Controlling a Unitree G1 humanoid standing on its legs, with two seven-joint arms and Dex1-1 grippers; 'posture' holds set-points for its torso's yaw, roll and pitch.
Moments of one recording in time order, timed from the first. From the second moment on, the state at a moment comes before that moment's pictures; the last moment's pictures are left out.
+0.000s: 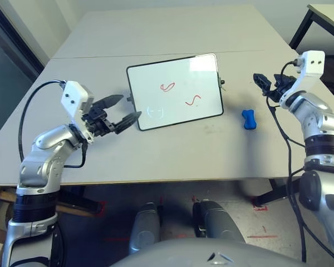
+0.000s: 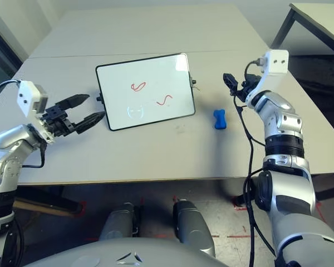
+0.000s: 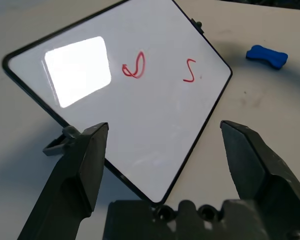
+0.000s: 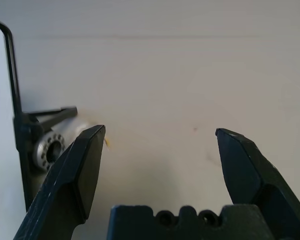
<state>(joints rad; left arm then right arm) -0.19 0.64 0.14 -0.19 -0.47 0.38 -0.81 -0.78 -0.54 -0.20 0.53 0.28 0.63 0.41</state>
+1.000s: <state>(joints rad) -0.17 0.57 0.07 -0.18 -0.40 0.33 -0.79 -0.84 -0.48 -0.13 0.27 0.21 1.55 0.23</state>
